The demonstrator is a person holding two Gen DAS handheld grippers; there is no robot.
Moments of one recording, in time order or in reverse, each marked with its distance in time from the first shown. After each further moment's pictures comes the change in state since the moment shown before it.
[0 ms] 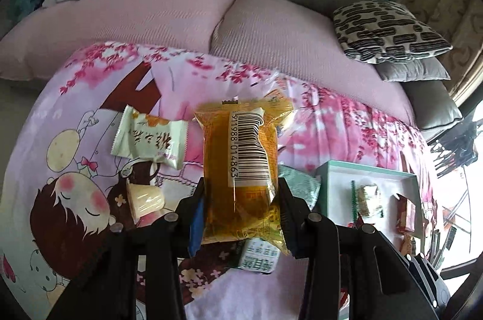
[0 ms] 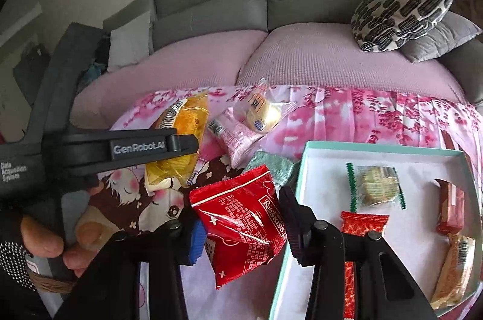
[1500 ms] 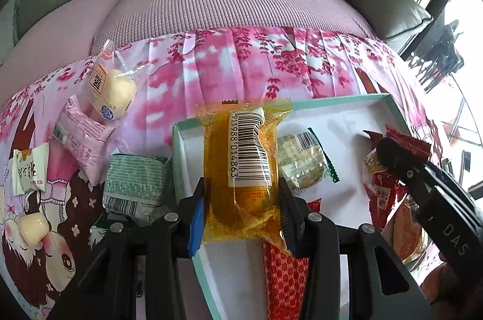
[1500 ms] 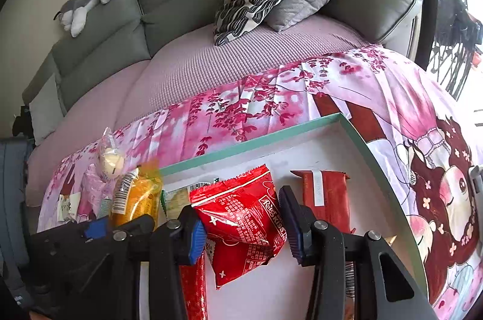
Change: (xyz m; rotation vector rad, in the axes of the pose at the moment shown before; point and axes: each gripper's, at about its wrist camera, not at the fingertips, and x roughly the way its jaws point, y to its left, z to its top) left arm 0.078 -0.156 -0.037 0.360 0.152 -0.056; right arm -0.017 -0.184 -0.004 0.350 -0.039 -0.273
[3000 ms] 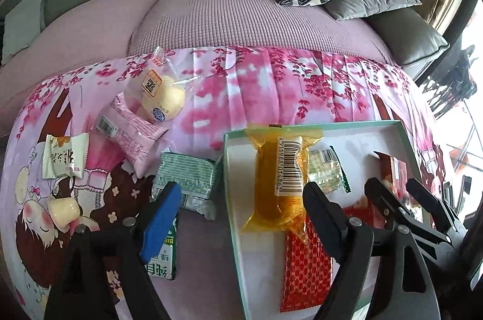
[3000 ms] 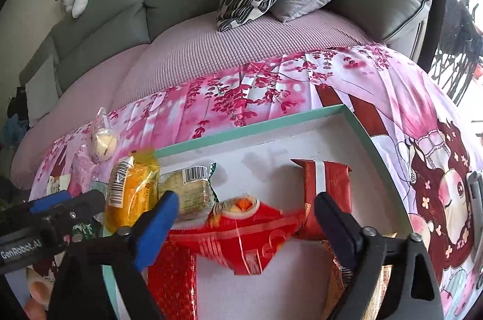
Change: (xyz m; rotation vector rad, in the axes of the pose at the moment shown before) left arm -0.039 0.030 0.000 -0.101 -0.043 0.073; right arm 0.010 0.006 -0.008 -0.060 0.046 -0.034
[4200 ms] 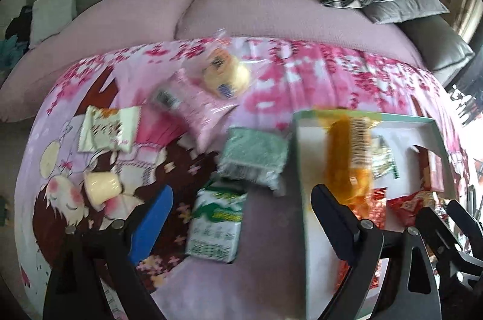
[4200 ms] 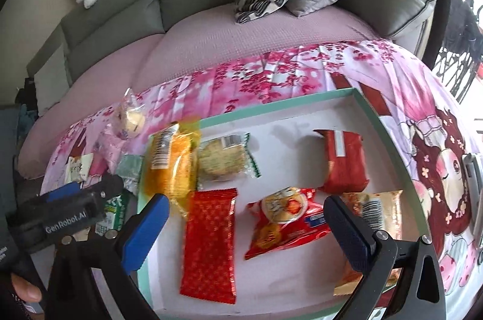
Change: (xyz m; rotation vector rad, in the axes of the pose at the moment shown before) left arm -0.004 0.050 -0.030 -0.082 -0.005 0.139; right arm -0.033 0.038 -0.026 -0.034 0.048 0.038
